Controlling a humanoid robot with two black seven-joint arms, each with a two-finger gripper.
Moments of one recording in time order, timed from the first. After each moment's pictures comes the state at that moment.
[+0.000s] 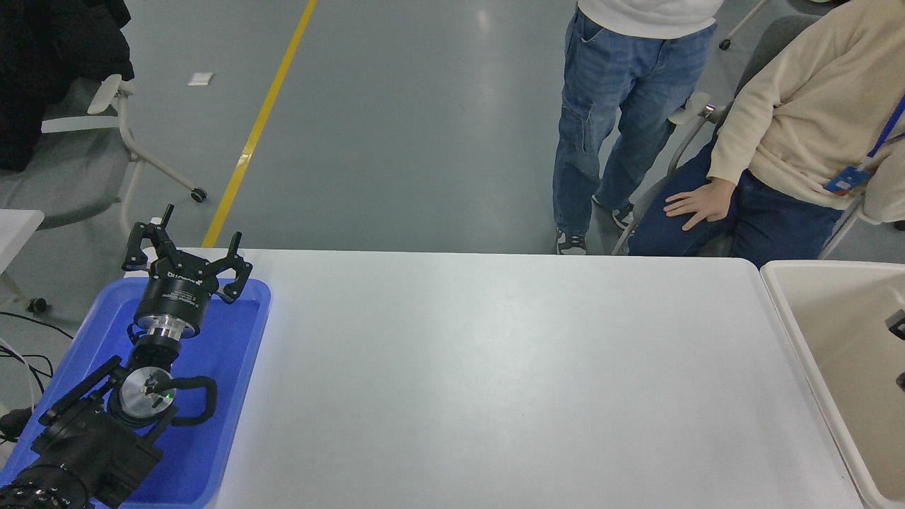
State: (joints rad) left arm -0.52 0.26 -0.99 -0.52 -0.07 -0.60 -0.40; right arm 0.66 -0.57 0.22 0.28 -0.39 -0.13 -0.11
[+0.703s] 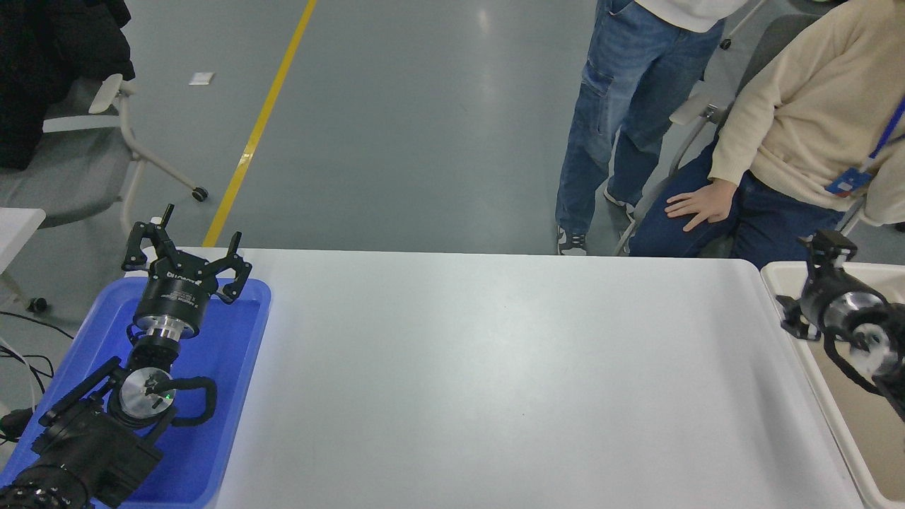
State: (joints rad) left arm -0.52 0.26 -0.99 -0.52 -0.07 -0.60 -0.40; right arm 0.49 -0.49 0.97 0.88 -0.39 -0.09 0.02
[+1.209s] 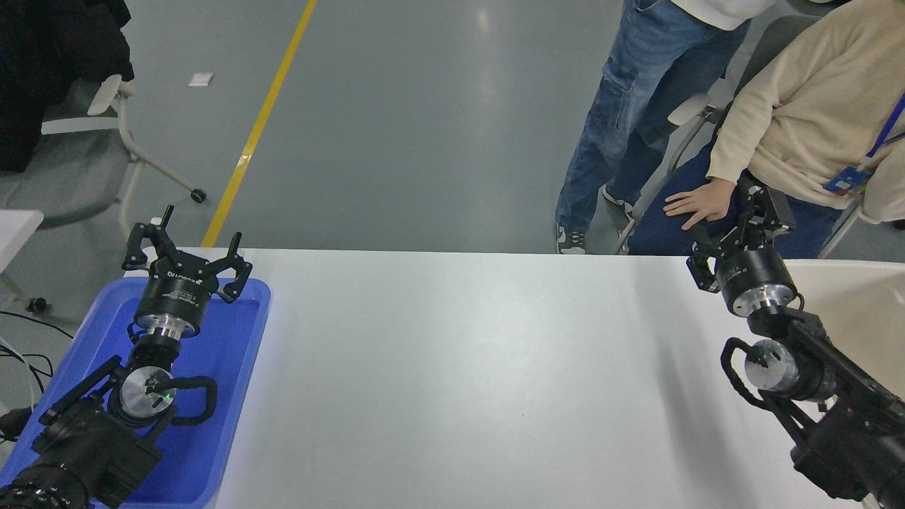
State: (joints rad) left arm -0.52 0.26 -0.99 -0.52 -0.07 -0.60 -0.40; right arm 0.41 -0.31 0.98 0.95 -0.41 -0.10 0.46
